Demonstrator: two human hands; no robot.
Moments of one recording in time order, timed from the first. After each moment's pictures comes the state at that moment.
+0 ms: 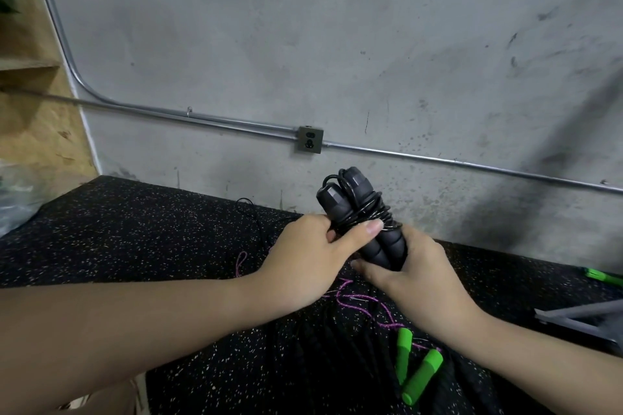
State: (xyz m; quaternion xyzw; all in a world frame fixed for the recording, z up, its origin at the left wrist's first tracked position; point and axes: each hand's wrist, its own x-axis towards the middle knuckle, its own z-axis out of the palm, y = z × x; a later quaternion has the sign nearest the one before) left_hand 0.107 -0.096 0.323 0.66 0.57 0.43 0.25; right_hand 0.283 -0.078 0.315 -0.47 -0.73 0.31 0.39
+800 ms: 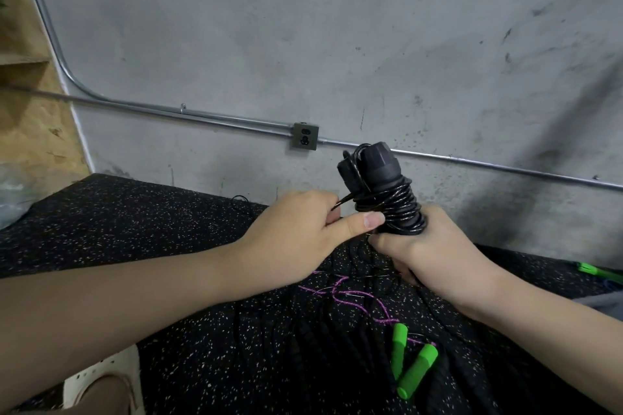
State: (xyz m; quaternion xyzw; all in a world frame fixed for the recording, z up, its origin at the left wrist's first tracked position) left_hand 0.096 -0.097 0.355 0.76 0.54 0.33 0.12; right_hand 0.290 -0.081 0.362 -0.48 -0.72 0.36 0.34
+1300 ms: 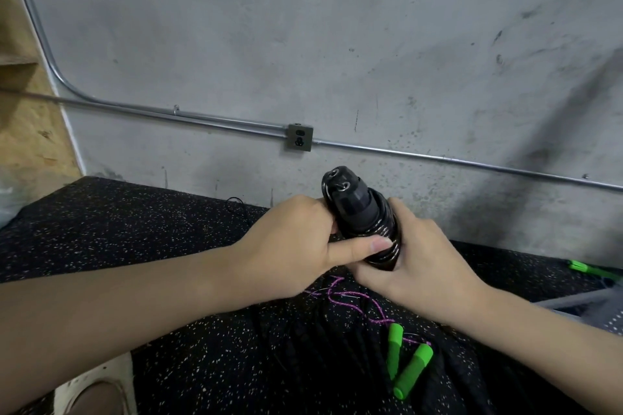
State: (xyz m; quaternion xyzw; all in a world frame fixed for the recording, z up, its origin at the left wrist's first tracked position) left_hand 0.094 -0.098 0.354 0.82 0.47 0.30 0.09; right_hand 0.294 -0.084 0.348 -0.45 -0.83 0.15 0.30
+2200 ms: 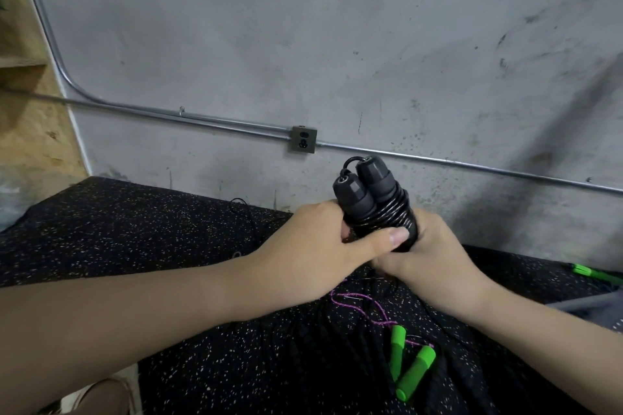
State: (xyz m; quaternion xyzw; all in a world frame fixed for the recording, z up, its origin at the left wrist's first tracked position) left_hand 0.110 -0.110 0.356 0.75 0.51 0.37 0.20; right_hand 0.290 -0.080 0.347 -0.40 -0.74 0.36 0.40
